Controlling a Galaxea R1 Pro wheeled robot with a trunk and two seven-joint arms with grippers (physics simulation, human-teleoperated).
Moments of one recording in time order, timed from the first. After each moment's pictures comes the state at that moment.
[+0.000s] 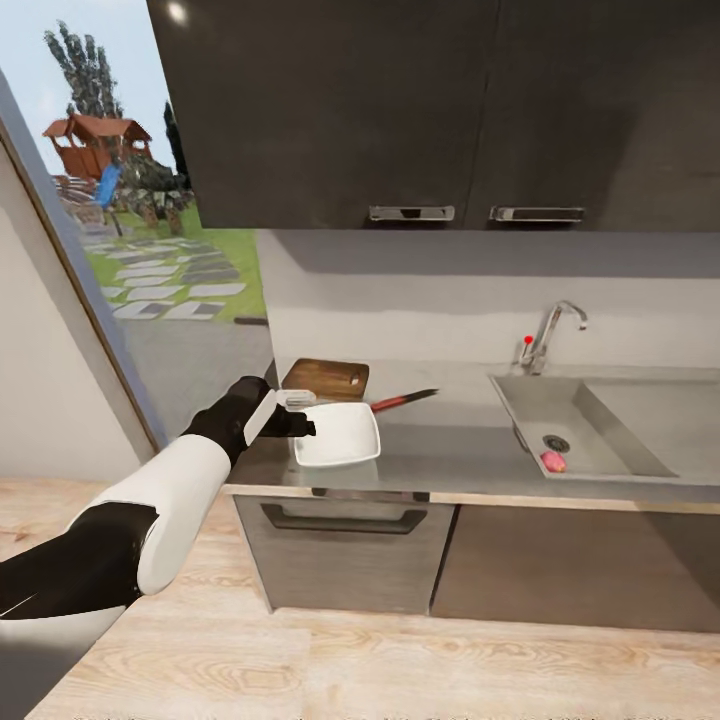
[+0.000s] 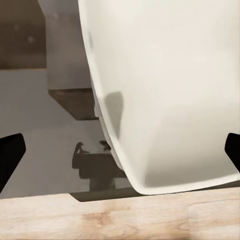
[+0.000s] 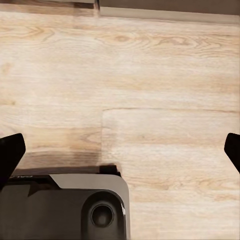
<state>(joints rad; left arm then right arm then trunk) -1.25 -0.10 -0.06 -0.40 0.08 0.89 -0.01 0.00 -0.02 0.00 -0.46 0.00 -0.28 -0.06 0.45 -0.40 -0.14</state>
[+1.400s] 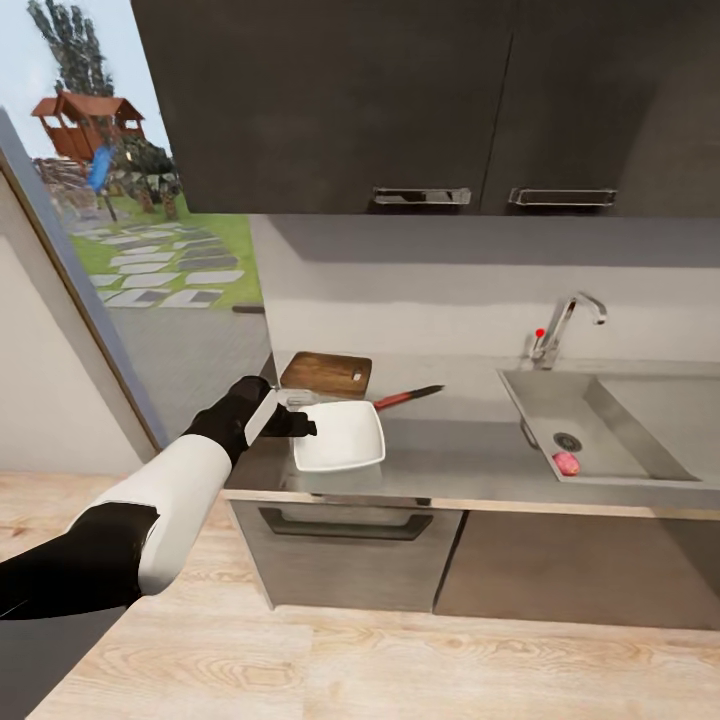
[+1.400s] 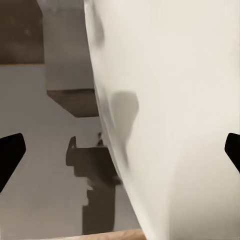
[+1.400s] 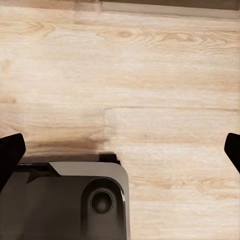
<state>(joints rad) -1.25 -0.10 -0.06 -0.40 0.08 0.89 -0.01 0.00 -0.02 0.00 -0.46 0.00 -0.28 -0.06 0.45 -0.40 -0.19</state>
